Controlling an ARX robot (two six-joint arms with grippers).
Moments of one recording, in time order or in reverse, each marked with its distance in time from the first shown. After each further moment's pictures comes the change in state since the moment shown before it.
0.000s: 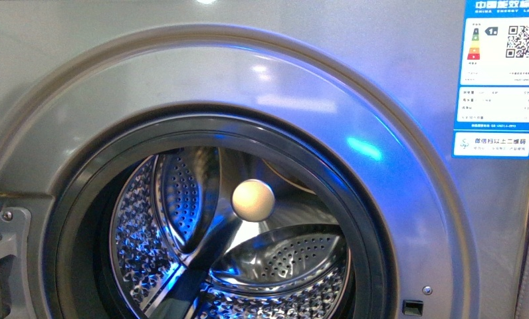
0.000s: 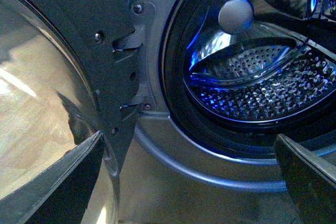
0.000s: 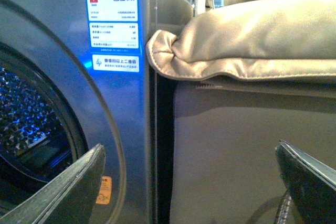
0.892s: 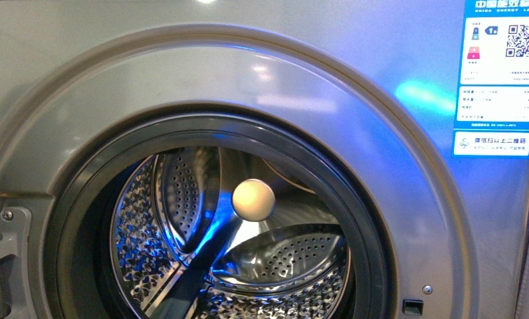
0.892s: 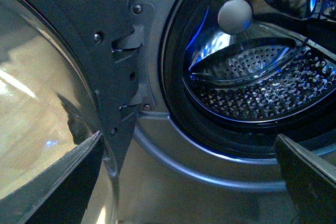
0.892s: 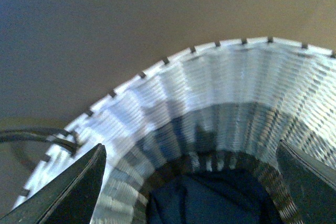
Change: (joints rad) left arm 0.000 0.000 0.000 0.000 0.000 0.000; right arm -0.491 0.937 0.570 -0.436 0.182 -0.217
